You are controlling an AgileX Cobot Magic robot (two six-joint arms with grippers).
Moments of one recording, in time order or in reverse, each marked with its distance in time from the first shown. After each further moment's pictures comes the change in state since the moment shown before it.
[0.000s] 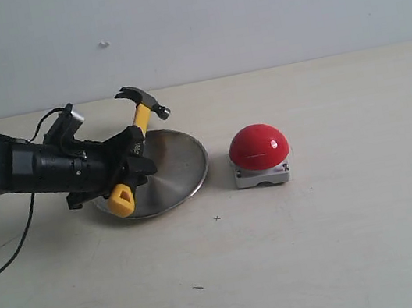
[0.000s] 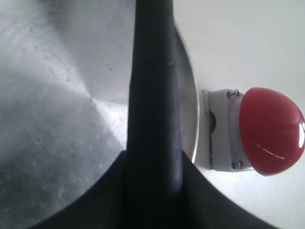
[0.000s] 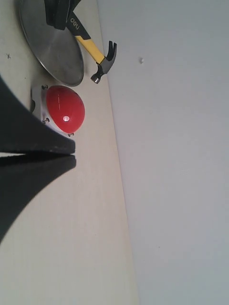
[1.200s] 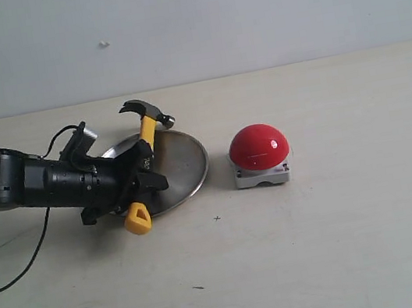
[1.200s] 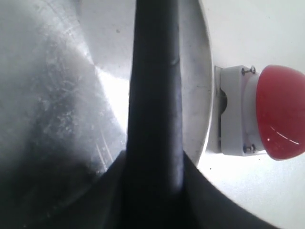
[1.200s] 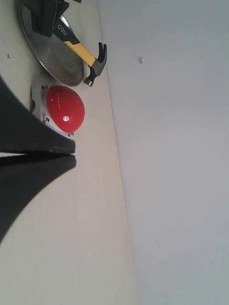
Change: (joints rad) left arm -0.004 0.085 -0.004 -0.014 0.083 0.009; right arm 0.000 0.000 0.000 0.000 0.000 0.000
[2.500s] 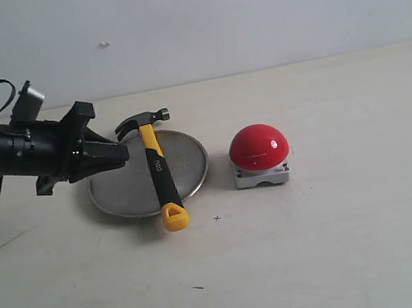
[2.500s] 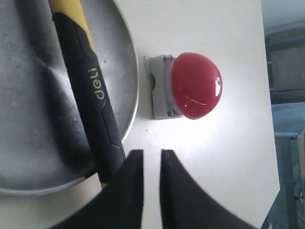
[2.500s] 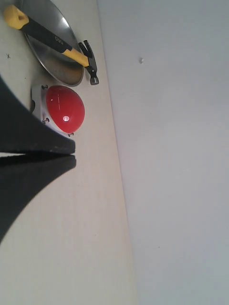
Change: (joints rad) left arm 0.157 -0.210 -0.001 0.325 0.236 -0.225; right arm 0.000 0.000 0.000 0.000 0.000 0.000
